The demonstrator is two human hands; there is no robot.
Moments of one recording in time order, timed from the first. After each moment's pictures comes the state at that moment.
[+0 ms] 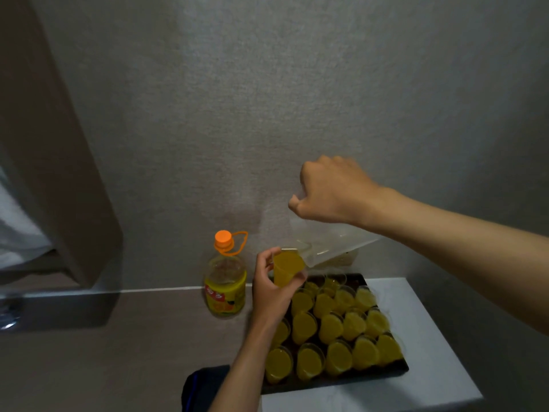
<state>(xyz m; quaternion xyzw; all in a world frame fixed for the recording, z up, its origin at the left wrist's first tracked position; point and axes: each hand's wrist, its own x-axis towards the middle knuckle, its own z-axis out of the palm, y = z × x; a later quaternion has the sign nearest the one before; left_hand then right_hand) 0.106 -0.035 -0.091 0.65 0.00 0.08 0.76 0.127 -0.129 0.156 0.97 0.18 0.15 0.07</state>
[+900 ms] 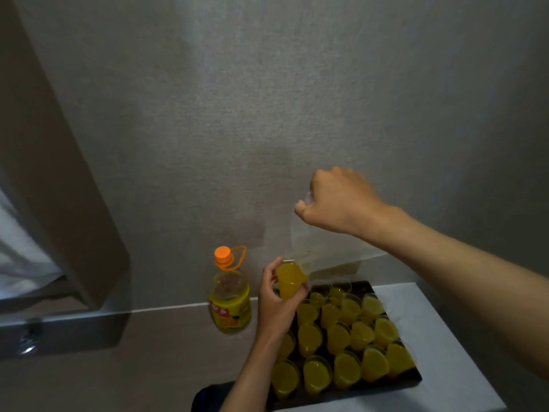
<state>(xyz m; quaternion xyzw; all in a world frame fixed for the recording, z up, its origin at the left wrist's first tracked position) 0.105 -0.048 -0.090 0.68 -0.01 0.07 0.73 0.119 -0.164 0.156 0.97 0.13 0.19 -0.03</state>
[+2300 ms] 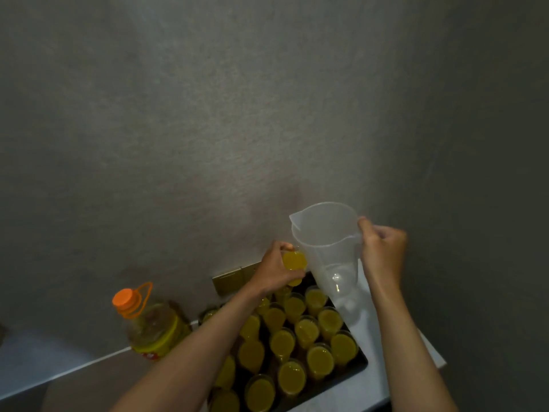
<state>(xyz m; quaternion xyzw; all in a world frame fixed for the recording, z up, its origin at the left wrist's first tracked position) 0.221 -0.222 -0.082 0.85 -0.20 -0.15 0.46 0.092 -0.381 0.022 0.68 -0.27 0.36 -0.58</state>
